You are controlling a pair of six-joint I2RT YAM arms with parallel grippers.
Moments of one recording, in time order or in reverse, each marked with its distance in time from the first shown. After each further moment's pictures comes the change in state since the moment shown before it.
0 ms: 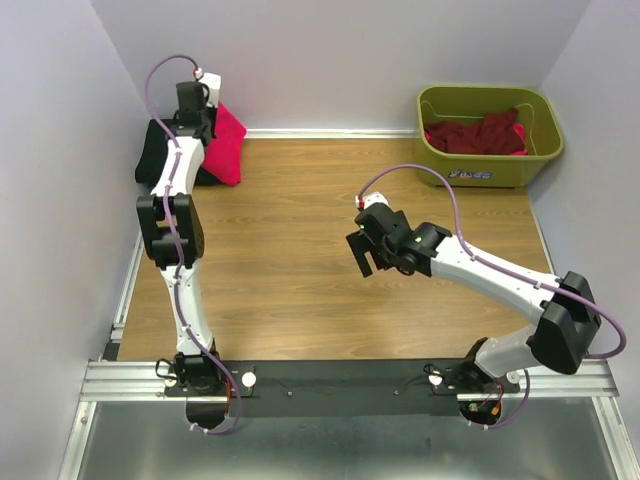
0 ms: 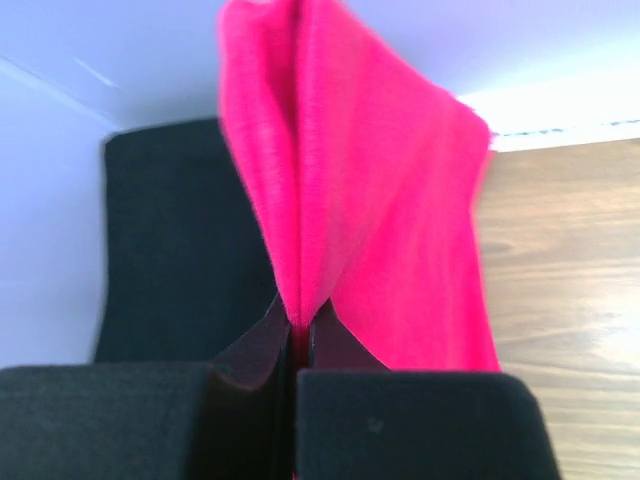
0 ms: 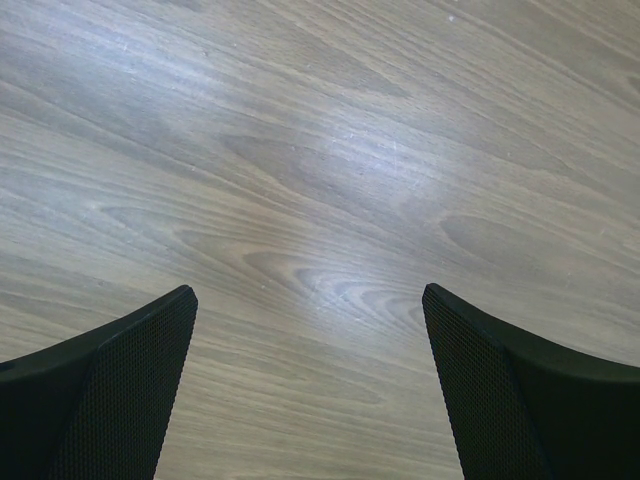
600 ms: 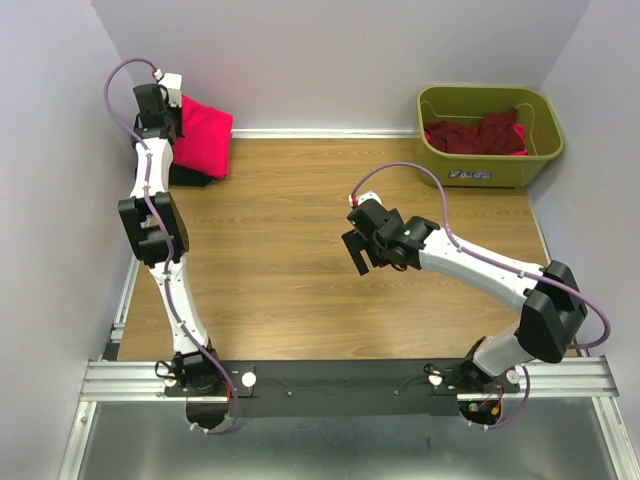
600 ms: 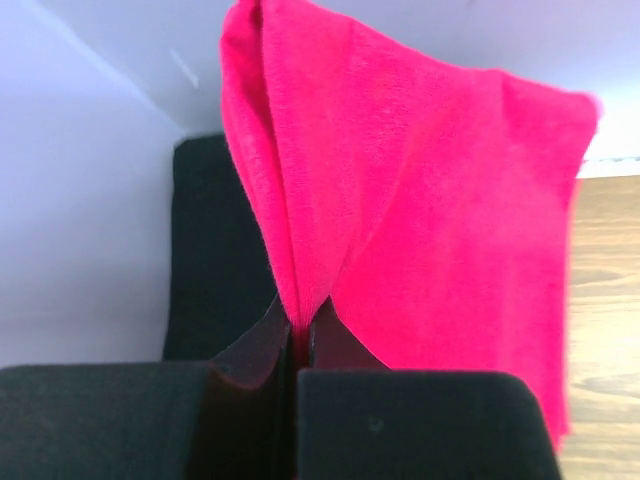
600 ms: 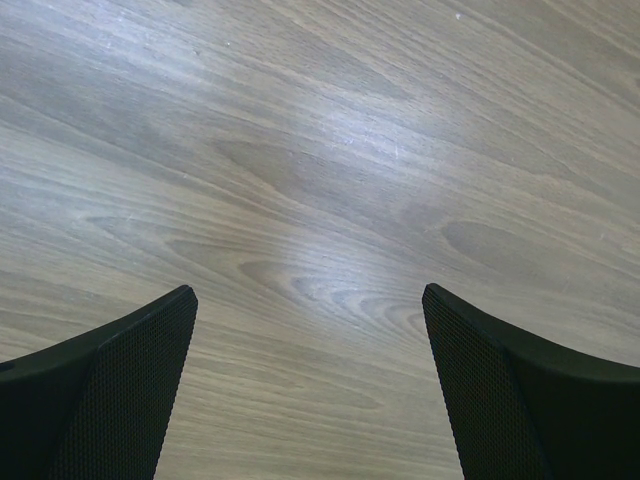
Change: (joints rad) left arm 0.181 0.103 0.163 -0.023 0.199 -0.004; right arm -0.012 0.089 0.058 -0.025 0.000 -0.009
